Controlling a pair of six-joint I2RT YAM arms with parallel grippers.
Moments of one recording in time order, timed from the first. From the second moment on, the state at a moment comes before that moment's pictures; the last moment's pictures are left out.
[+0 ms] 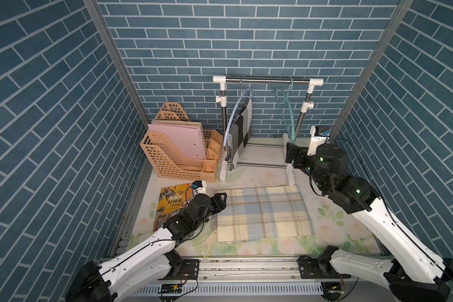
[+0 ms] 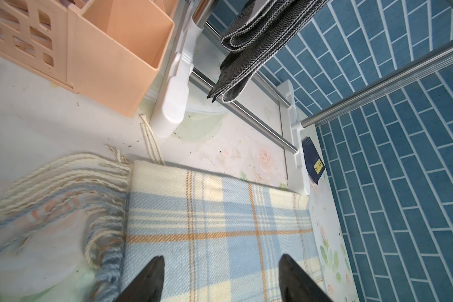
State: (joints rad) left arm -0.75 0.85 0.44 -0.09 -0.19 -0.96; right arm 0.69 1.15 1.41 -0.56 0.52 0.31
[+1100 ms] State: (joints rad) left arm -0.75 0.88 0.41 -0.03 -0.20 -0.91; right arm 0.46 1.54 1.71 -0.48 0.25 0.25
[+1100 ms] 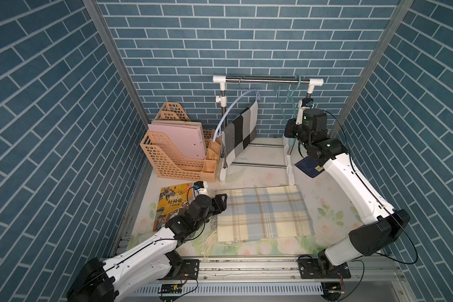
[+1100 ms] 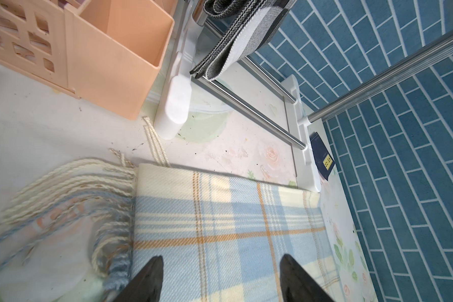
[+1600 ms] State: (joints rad) left arm -0.75 0.83 0.42 -0.07 -0.22 -0.91; right arm 0.46 1.33 1.62 -0.51 0.15 0.21
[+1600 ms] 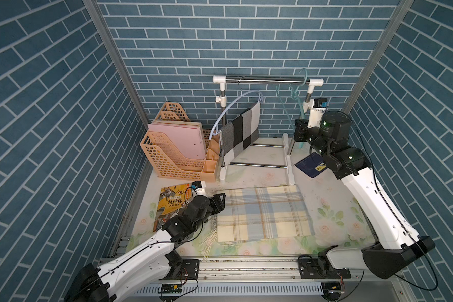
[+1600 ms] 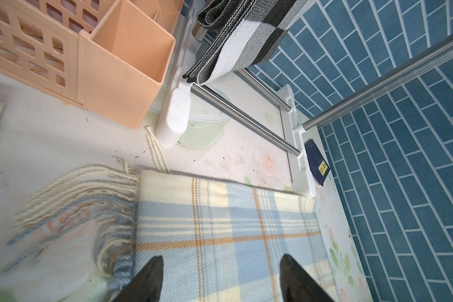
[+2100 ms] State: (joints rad) left arm -0.75 0.82 0.60 -0.11 -0.22 -0.91; right arm 0.47 0.81 1.09 -0.57 0.05 0.22
